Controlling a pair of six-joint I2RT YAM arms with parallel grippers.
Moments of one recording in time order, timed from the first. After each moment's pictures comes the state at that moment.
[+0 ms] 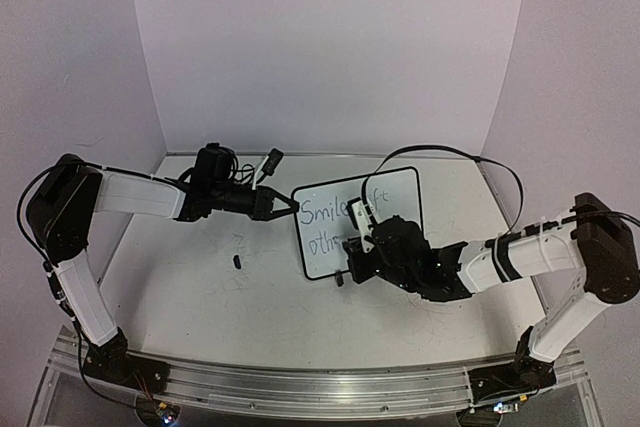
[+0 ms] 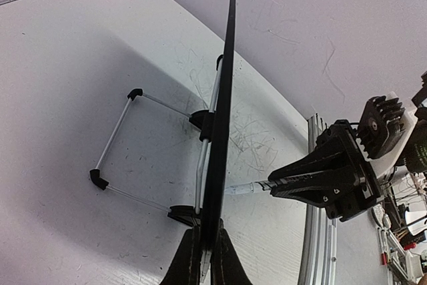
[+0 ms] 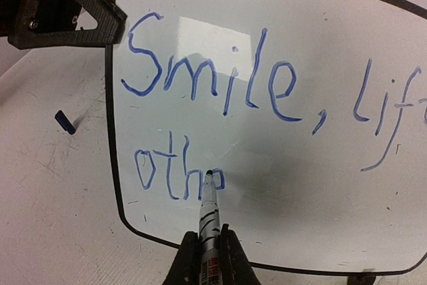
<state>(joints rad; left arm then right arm) -0.56 1.77 1.04 0.29 0.81 -0.29 1.04 1.60 0.78 0.31 0.41 0.26</state>
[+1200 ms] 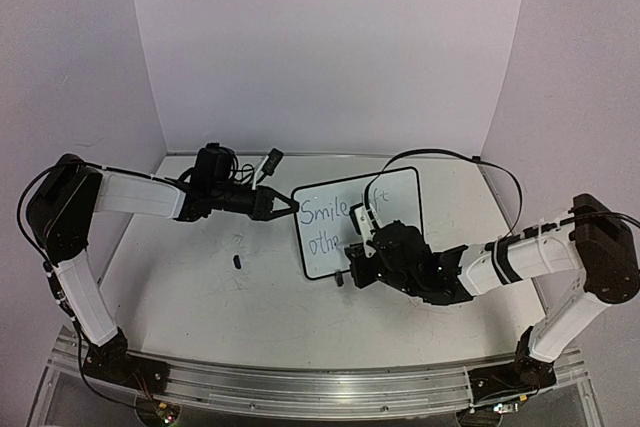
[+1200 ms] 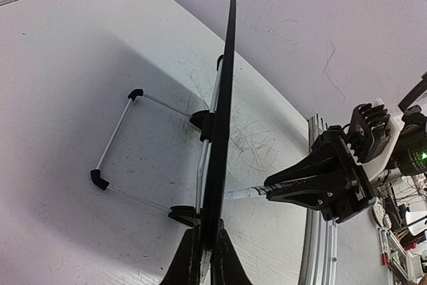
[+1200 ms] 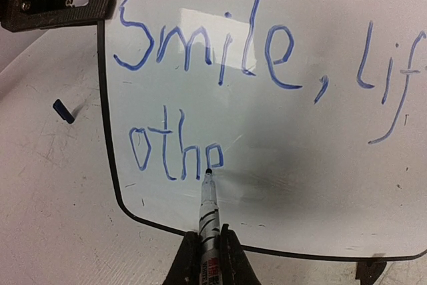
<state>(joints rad) -0.56 1.77 1.04 0.29 0.81 -0.29 1.04 1.60 0.75 0.31 0.39 0.30</state>
